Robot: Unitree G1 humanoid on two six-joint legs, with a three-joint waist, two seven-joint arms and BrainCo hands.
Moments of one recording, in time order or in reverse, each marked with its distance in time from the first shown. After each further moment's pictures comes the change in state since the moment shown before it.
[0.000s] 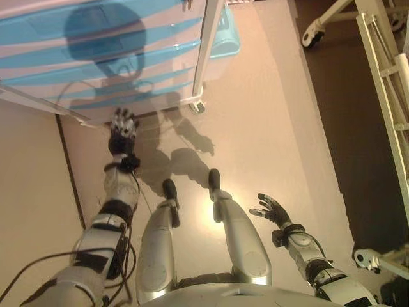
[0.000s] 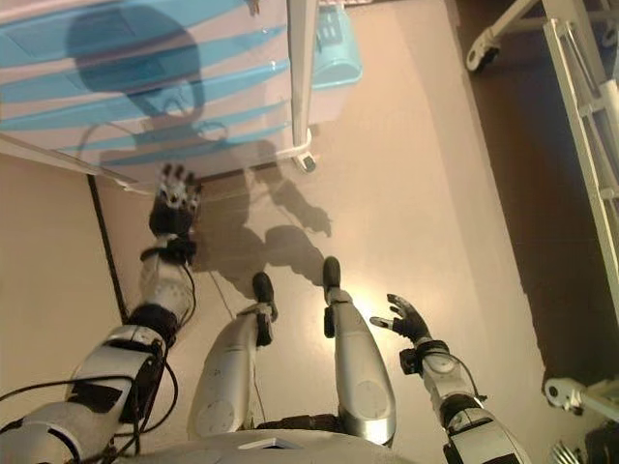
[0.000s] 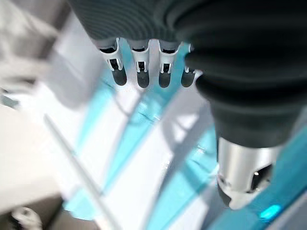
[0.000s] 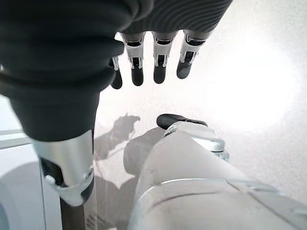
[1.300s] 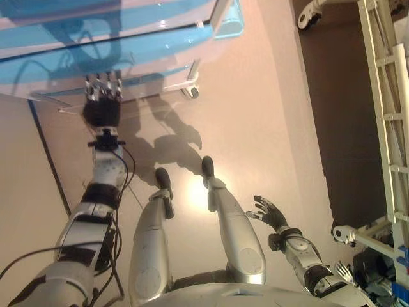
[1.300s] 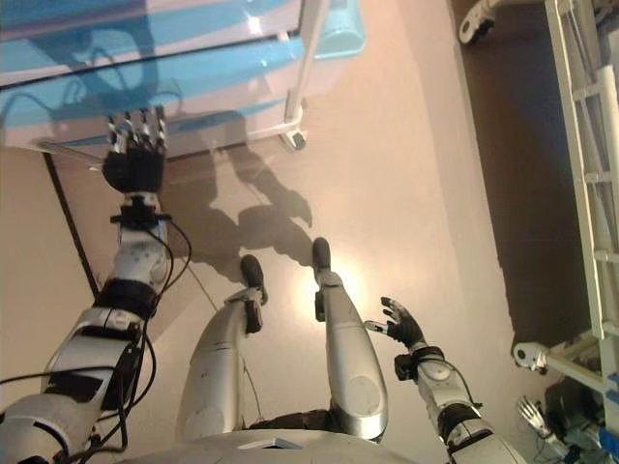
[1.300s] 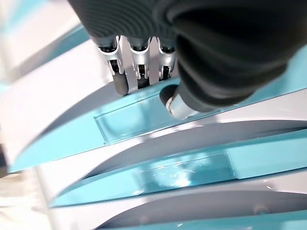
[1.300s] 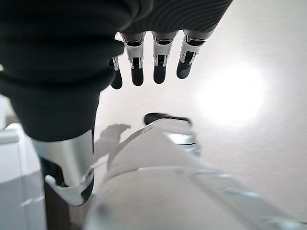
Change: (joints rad) left arm 0.149 0.055 -0.017 -0.316 -0.407 0.288 -0.301; right arm 0.057 -0.001 0.040 -0.058 0.013 0.005 -0.014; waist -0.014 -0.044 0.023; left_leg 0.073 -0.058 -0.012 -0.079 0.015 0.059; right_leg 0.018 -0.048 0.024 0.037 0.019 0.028
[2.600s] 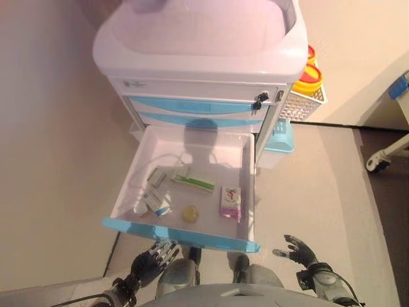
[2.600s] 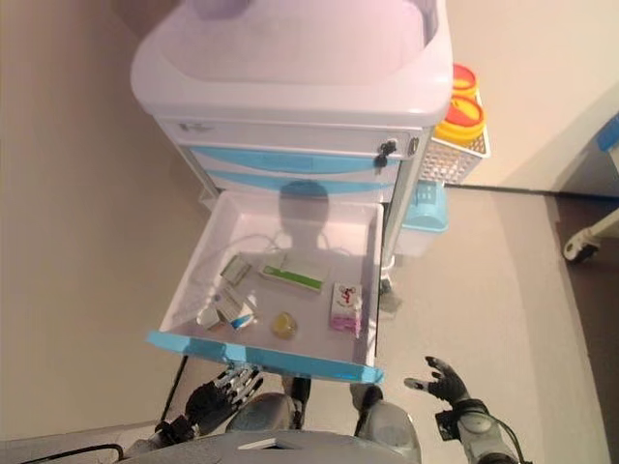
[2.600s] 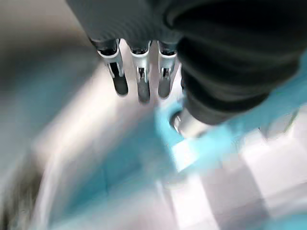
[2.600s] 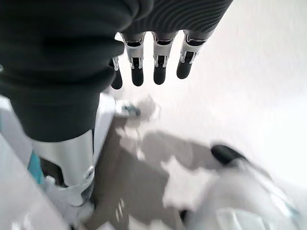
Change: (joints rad) left arm 0.581 -0.194 0.164 0.566 0.925 0.275 0.040; right arm 0.163 -0.097 -0.218 0.095 -0.276 0.068 -0.166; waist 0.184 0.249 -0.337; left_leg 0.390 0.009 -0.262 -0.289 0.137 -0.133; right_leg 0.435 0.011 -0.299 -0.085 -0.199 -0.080
